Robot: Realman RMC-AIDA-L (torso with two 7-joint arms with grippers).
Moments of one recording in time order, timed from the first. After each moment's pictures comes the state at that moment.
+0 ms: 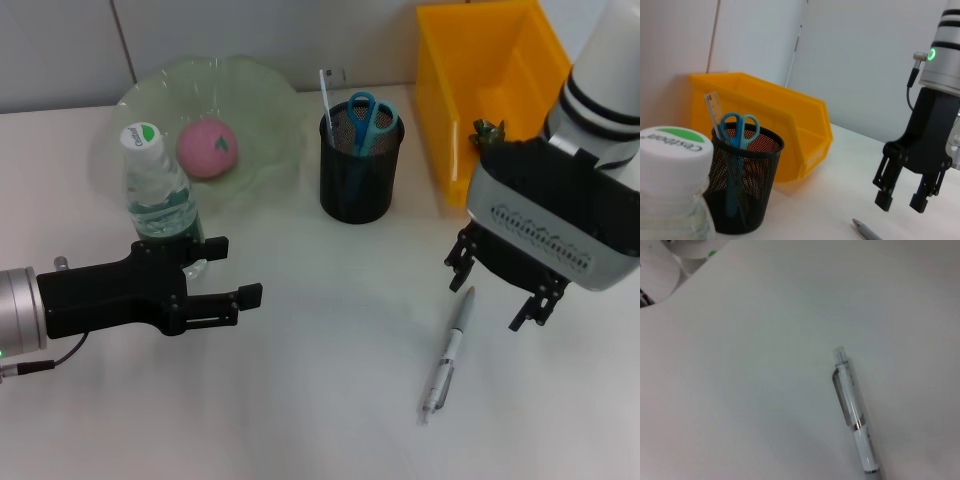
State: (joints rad) left arm -0.46 -2.07 0.99 0.66 1.77 1.47 -1.39; right arm 0.88 2.08 -1.33 -1.09 -2.76 -1.77 1.06
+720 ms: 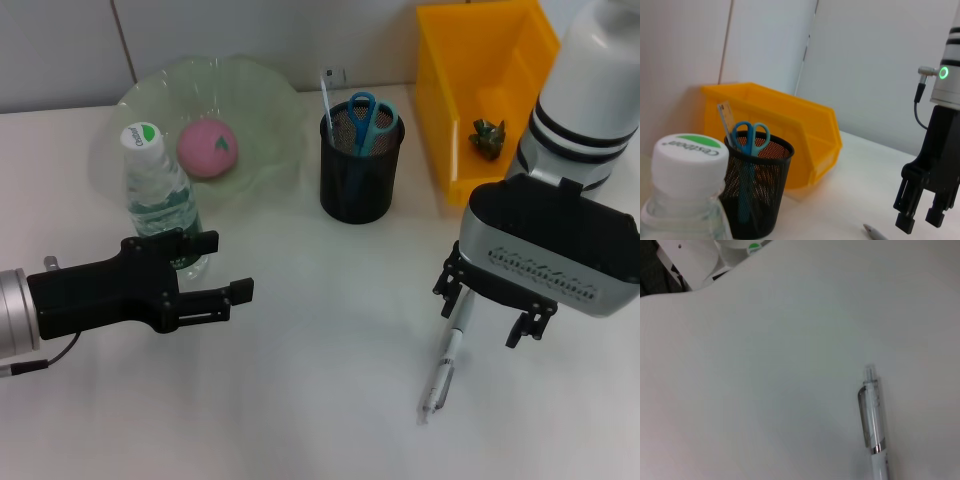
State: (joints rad) left arm -0.44 -2.06 1.00 0.66 1.74 1.46 -1.35; right arm 0.89 2.08 -1.44 -1.06 -2.72 -1.75 0.98
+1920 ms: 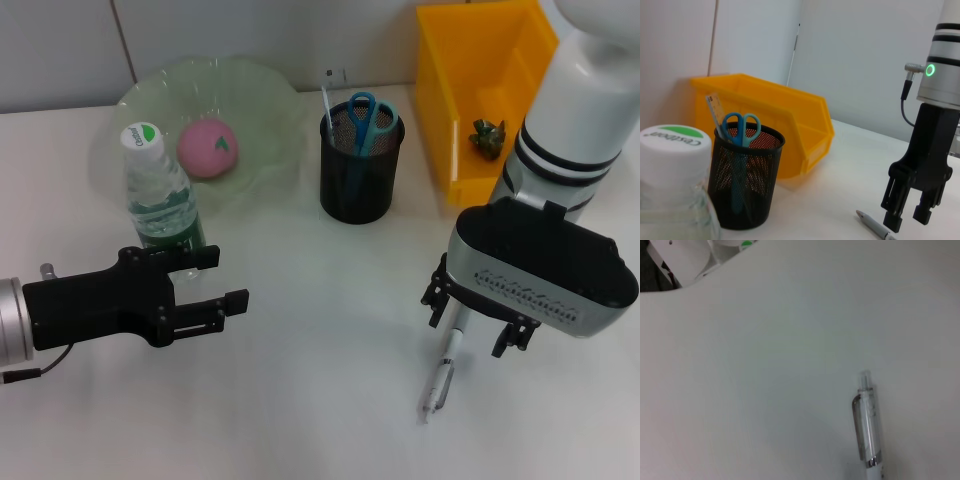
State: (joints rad) left arm -0.42 -2.06 1.00 0.70 1.77 1.48 -1.35; right arm 0.86 2.09 -1.50 -1.05 -2.68 -1.68 1.00
